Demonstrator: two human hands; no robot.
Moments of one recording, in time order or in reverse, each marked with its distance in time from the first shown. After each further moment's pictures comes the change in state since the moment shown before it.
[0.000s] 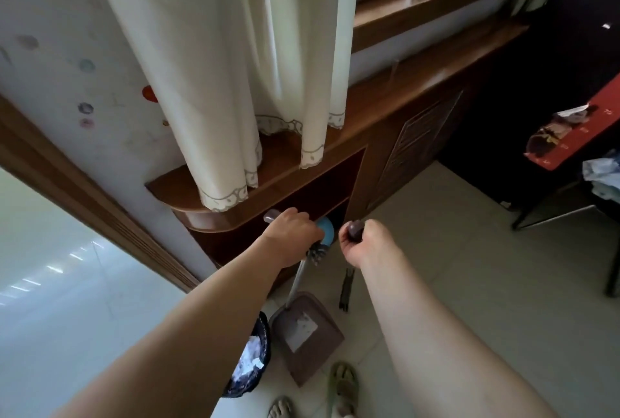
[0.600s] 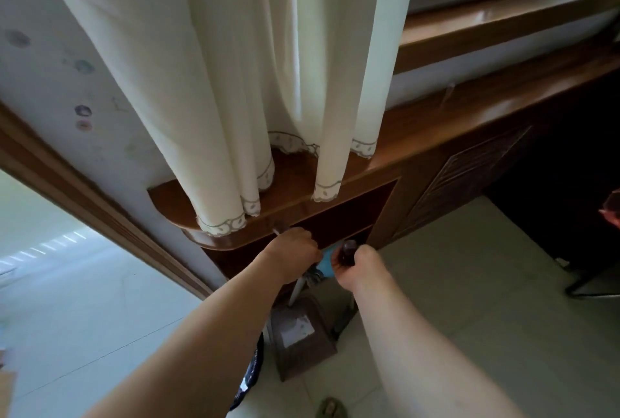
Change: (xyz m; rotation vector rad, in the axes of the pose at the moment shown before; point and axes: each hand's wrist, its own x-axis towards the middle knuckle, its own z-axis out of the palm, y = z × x) left_hand 0.065 -0.036 0.020 -0.073 -0.172 -0.084; right_hand 0.103 -0.021 0.050 -0.214 0.024 0.187
